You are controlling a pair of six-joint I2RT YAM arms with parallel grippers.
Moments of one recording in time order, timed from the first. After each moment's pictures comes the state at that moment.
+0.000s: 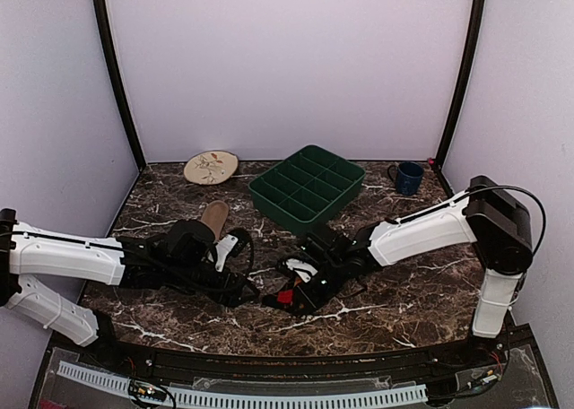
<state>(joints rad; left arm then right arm) -0.98 1.27 0.63 -0.14 0.15 -0.47 1.06 1.87 1.07 -0.31 -0.39 0.36</state>
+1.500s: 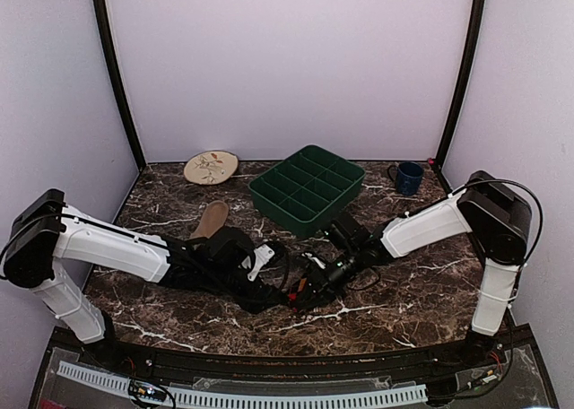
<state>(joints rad) -1.05 1.57 0.78 -0.09 0.09 -0.26 0.88 1.88 0.96 -0.11 -0.88 0.74</state>
